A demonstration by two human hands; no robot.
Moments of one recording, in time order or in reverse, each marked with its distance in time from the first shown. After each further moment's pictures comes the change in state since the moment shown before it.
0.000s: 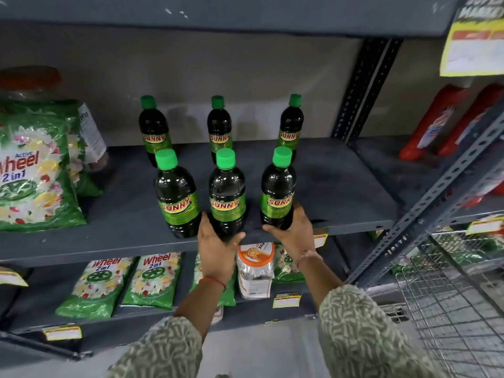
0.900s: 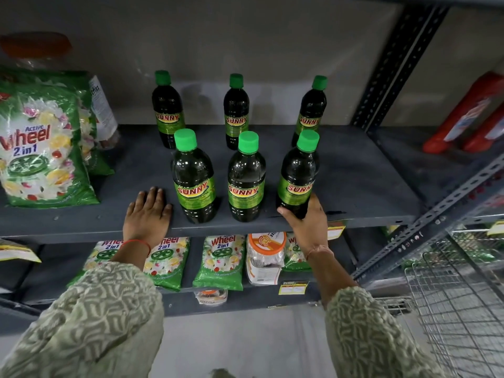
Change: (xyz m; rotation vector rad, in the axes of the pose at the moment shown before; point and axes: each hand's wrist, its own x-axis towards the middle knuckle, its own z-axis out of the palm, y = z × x) left_hand 0.095 -0.082 -0.121 0.913 -0.163 0.076; right_hand -0.003 -0.004 0.015 -0.005 0.071 -0.002
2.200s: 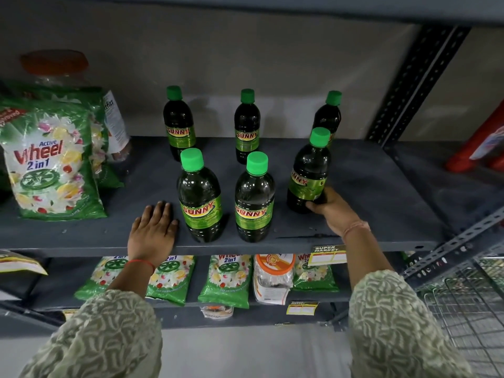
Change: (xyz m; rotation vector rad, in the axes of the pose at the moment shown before) left_hand -0.001 0.004 -0.002 0.002 0.019 -0.027; right_hand 0.097 0.002 -0.019 0.277 -0.372 0.176
